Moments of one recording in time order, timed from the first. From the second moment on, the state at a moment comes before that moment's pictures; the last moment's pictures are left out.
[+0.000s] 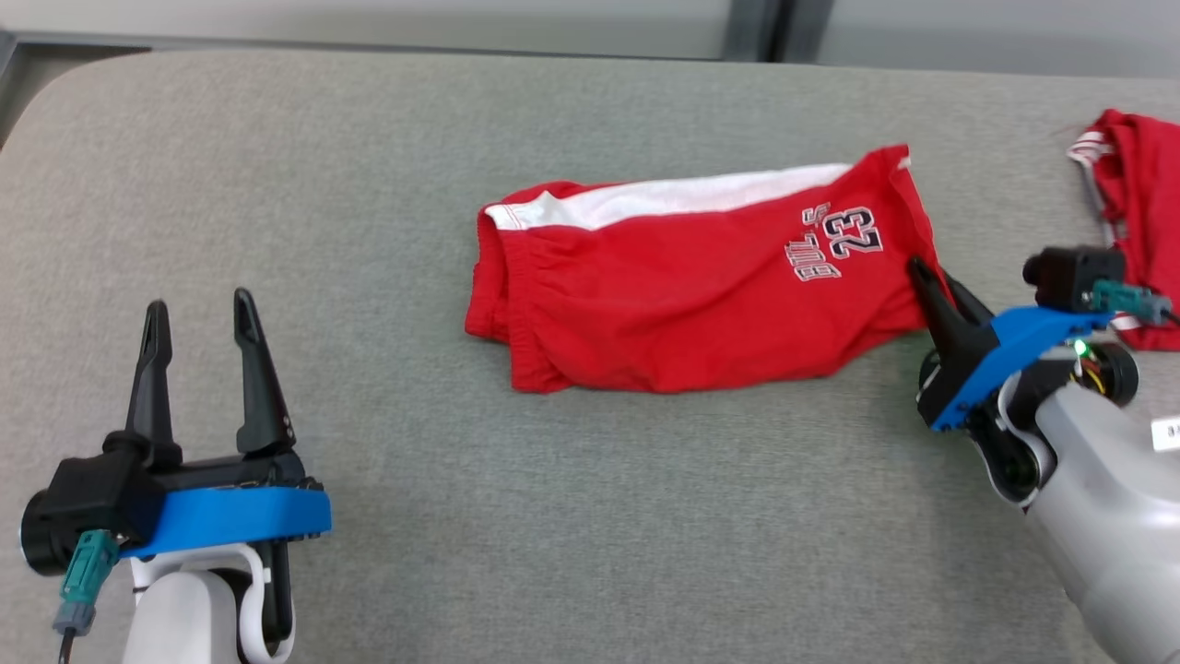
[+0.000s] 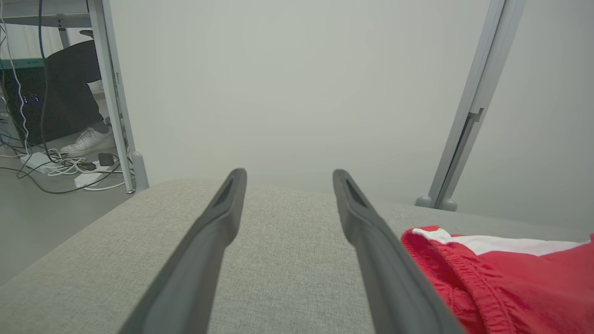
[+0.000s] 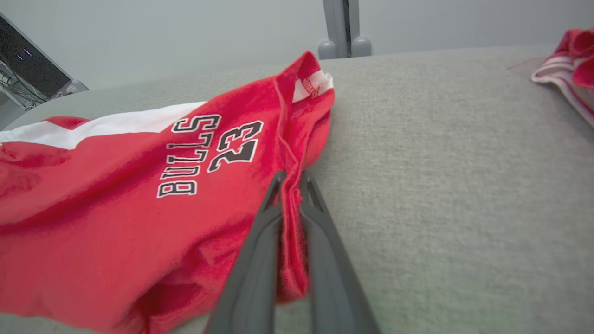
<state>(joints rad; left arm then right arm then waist) -0.19 0.05 0.07 0.11 -0.17 -0.06 -0.26 -0.80 -0.35 0.62 0.96 0.86 0.13 -0.20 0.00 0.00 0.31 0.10</state>
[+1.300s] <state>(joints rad) -0.12 0.05 0.03 0.15 -0.17 -0.08 -0.26 -0.77 -0.27 0.55 0.85 0.85 0.13 -0.23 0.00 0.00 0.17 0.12</state>
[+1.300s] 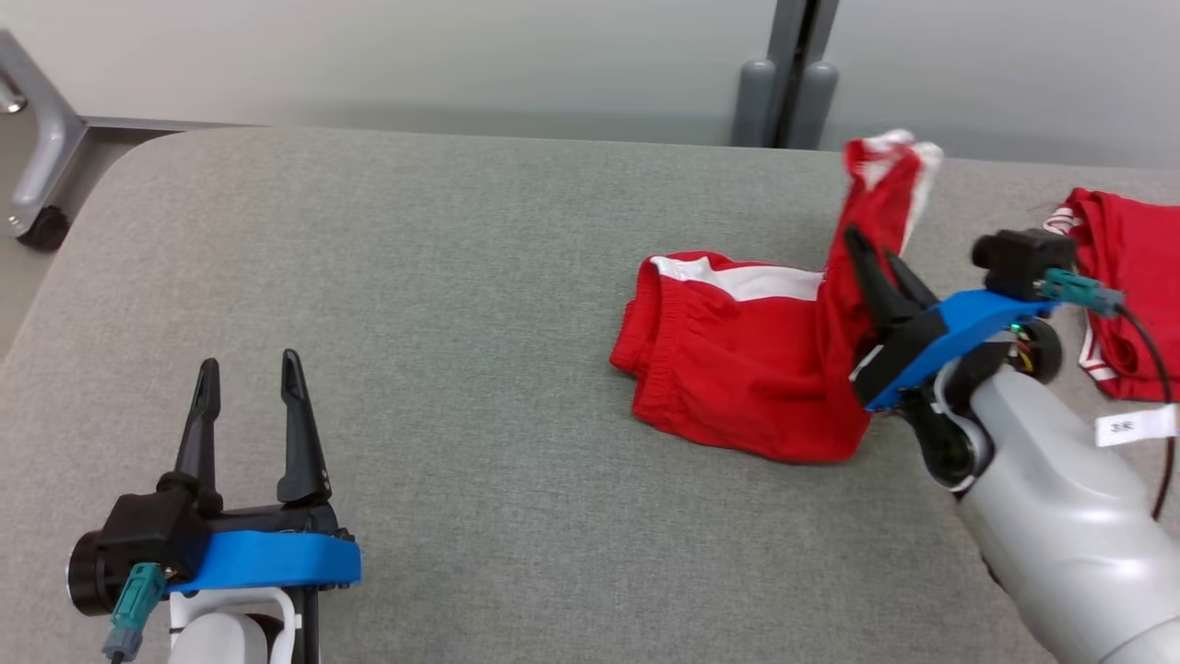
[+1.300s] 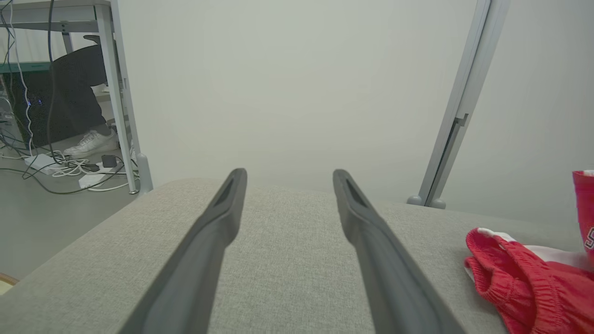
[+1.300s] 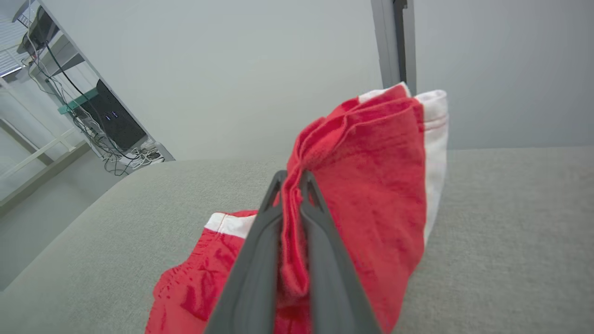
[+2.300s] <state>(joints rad) -0.13 0.05 -0.01 0.16 -0.20 -0.05 -0.26 -0.69 -0.11 0.72 0.83 0.73 0.13 -0.24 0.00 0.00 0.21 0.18</state>
